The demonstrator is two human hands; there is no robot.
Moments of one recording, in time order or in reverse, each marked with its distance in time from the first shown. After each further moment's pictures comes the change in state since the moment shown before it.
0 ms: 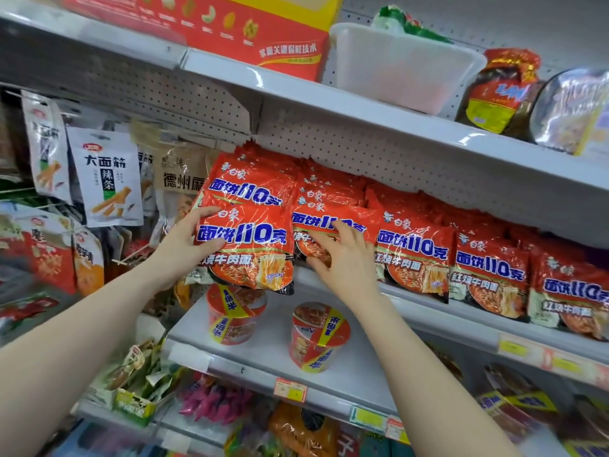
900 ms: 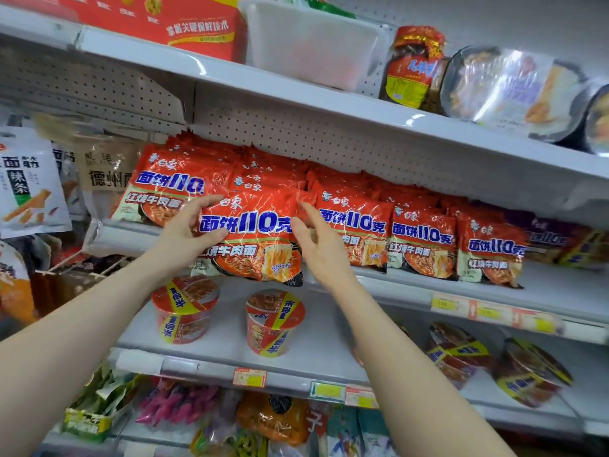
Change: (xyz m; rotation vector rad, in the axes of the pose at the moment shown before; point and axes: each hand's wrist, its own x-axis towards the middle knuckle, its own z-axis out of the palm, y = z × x) left_hand 0.001 0.033 0.086 -0.069 -0.164 0.162; right_hand -0.033 0.035 -0.038 0.699 0.007 0.246
